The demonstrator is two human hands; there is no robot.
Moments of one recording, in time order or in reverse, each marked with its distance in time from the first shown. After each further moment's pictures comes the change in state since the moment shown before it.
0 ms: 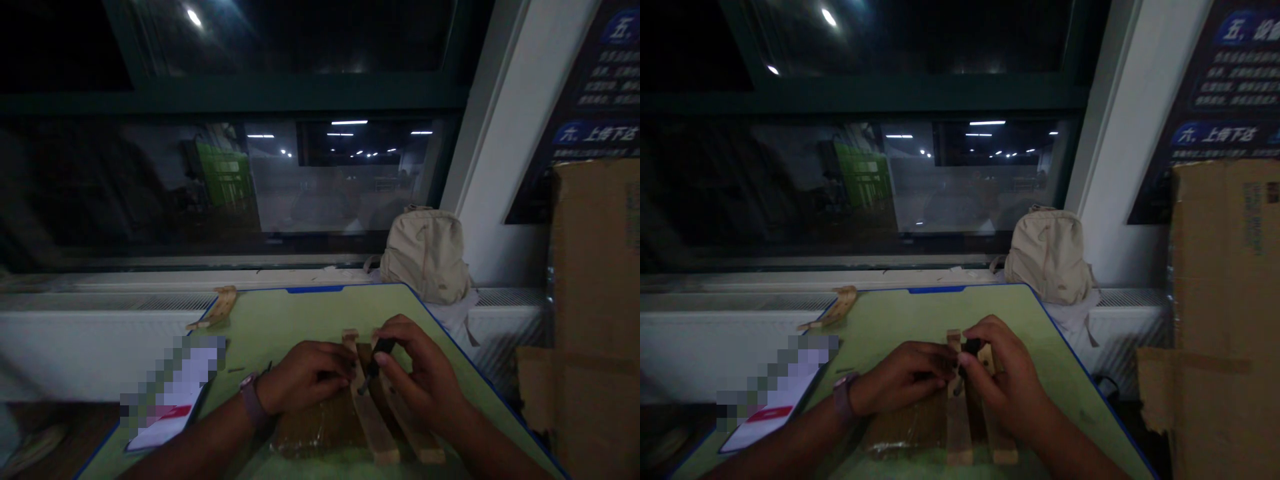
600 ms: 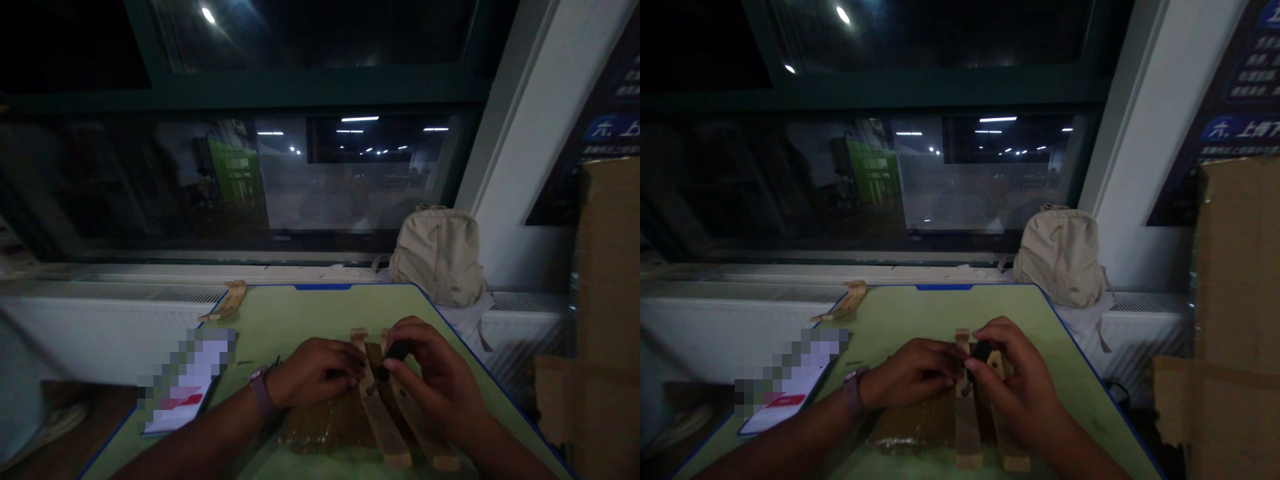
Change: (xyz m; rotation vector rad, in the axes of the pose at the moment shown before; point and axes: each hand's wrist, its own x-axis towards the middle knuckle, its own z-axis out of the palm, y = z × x) left_hand -0.001 -0.001 0.000 0.026 -0.015 -0.030; right_hand -0.003 0.002 0.002 0.169 0.018 0.094
